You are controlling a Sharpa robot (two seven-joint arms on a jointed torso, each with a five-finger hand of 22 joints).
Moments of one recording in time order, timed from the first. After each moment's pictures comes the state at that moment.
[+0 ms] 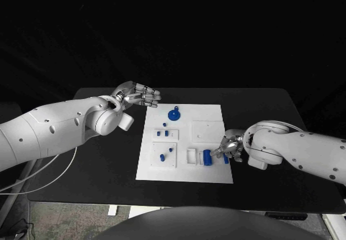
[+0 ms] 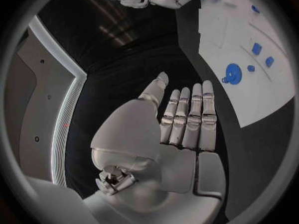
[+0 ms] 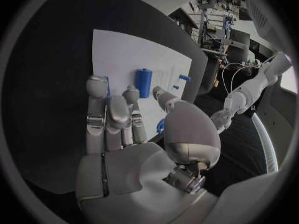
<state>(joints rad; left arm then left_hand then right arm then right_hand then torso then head) 1.22 -0.74 -0.13 1.27 -0.29 -0.18 0.23 1.34 0.04 0.06 -0.16 0.17 1.00 0.15 0.07 0.06 1.04 0.14 0.06 0.06 1.08 0.14 0.06 0.07 0.08 1.07 0.12 0.08 0.10 1.08 -0.84 -0.11 1.53 -1.05 0.06 -0.59 0.93 -0.16 0.46 0.06 0.05 1.13 0.06 0.07 0.32 1.26 -0.03 0.84 0.99 1.46 -0.09 1.07 1.23 0.07 1.47 -0.11 0.48 1.31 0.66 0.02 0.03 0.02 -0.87</state>
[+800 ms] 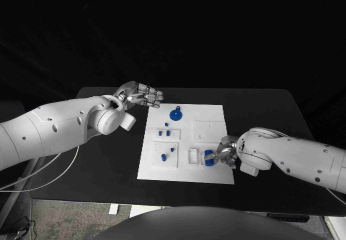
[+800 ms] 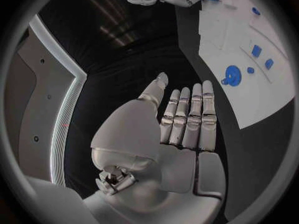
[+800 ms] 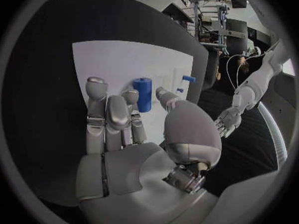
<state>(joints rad) 1.22 -0.75 -0.13 1.28 -0.29 -0.17 0.23 1.33 0.05 0.05 -0.16 0.17 1.00 0.15 0.07 0.06 1.04 0.14 0.06 0.06 1.08 0.14 0.06 0.07 0.09 1.07 0.12 0.08 0.10 1.03 -0.76 -0.11 1.46 -0.97 0.01 -0.63 0.94 -0.18 0.41 0.12 0.05 1.08 0.08 0.07 0.24 1.27 -0.02 0.84 1.02 1.46 -0.09 1.08 1.25 0.07 1.47 -0.11 0.52 1.31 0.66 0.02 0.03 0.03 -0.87</state>
